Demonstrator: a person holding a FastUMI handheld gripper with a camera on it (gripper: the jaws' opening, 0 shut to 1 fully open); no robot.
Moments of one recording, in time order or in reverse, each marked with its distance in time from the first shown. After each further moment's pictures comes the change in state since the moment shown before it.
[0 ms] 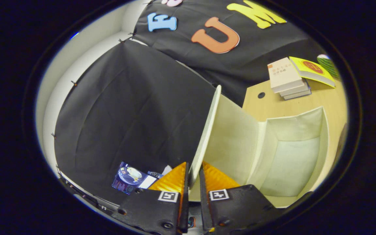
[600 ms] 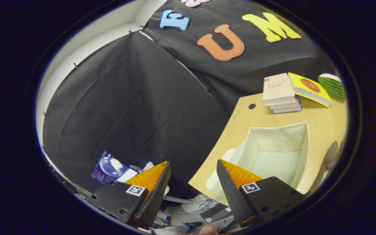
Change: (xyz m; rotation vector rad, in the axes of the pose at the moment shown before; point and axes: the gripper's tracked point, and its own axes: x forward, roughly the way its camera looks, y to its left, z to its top) arm -0.056 -0.051 0.005 -0.142 -0.067 -0.184
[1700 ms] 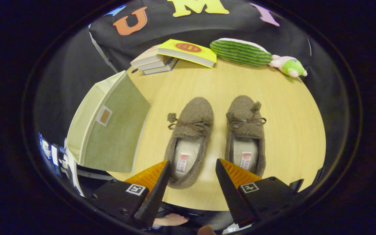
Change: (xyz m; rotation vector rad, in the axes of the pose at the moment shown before) arm -0.165 -0.359 -0.114 0.102 0.305 -0.679
